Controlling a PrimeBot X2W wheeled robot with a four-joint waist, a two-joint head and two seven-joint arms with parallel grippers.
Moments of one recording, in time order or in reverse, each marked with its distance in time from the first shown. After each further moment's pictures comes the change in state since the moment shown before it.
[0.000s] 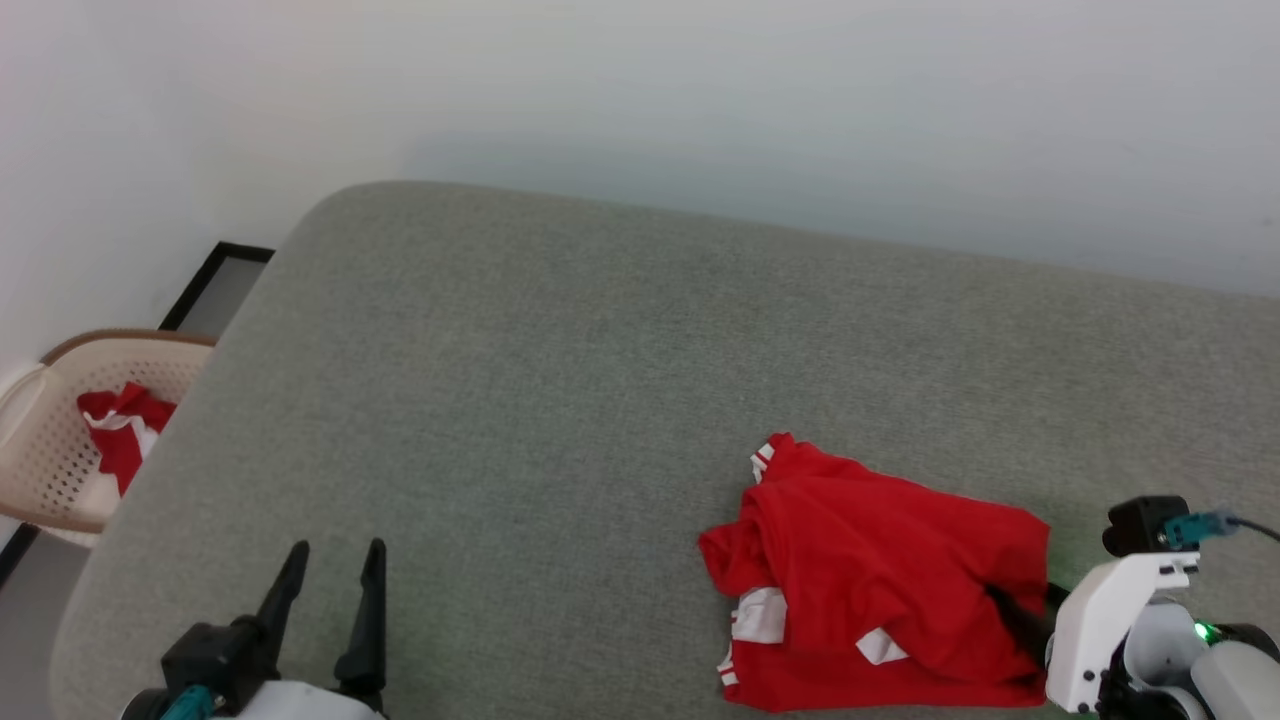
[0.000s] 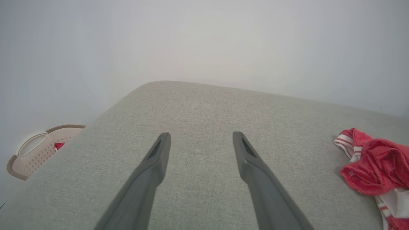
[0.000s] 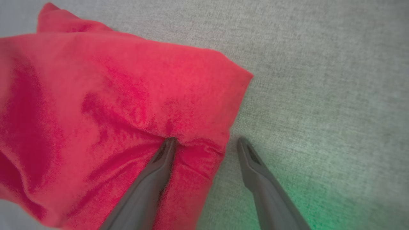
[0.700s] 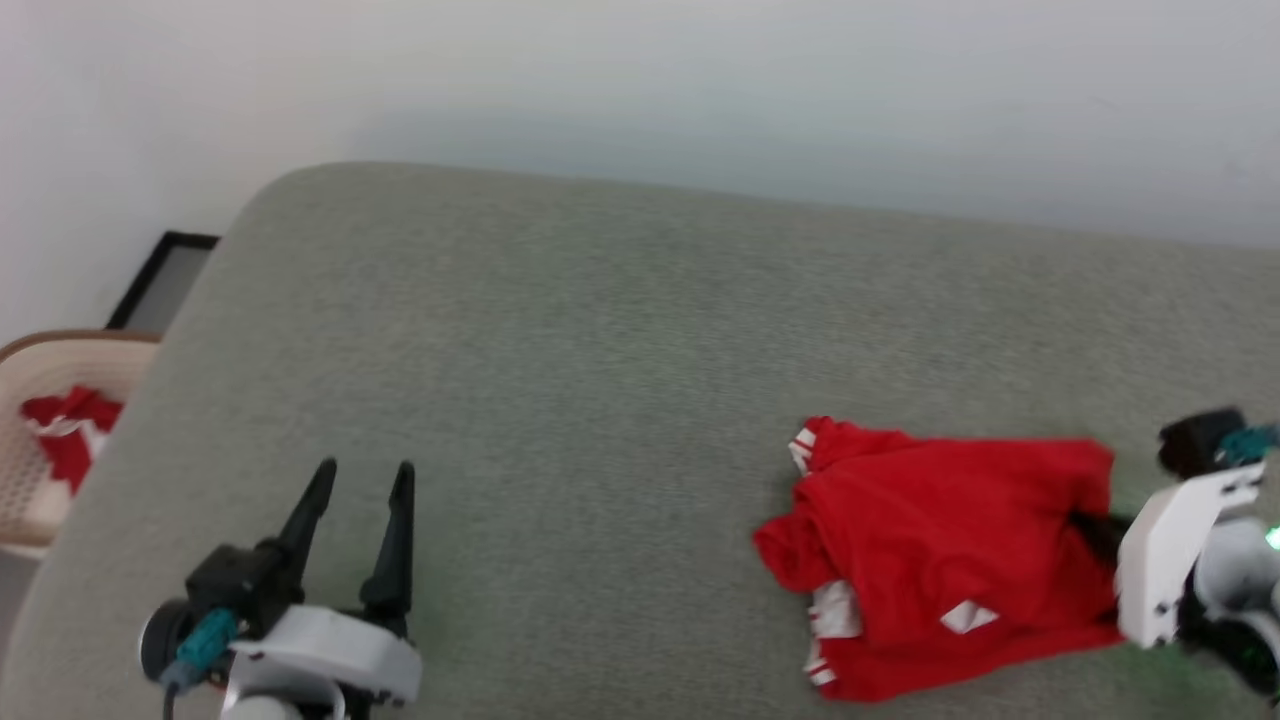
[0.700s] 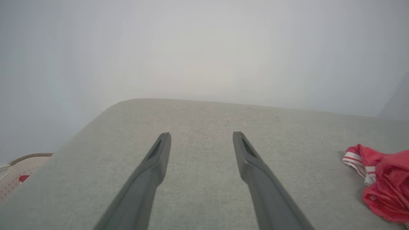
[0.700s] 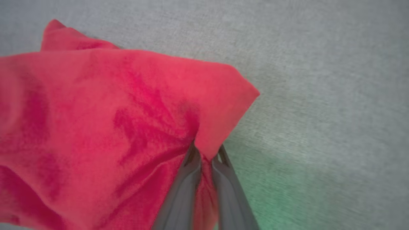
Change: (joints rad) left arm -0.124 0.003 -0.052 0.021 0.006 -0.006 -0.006; right arm -0.089 -0.163 0.054 -0.123 -0.018 0.000 0.075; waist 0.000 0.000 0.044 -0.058
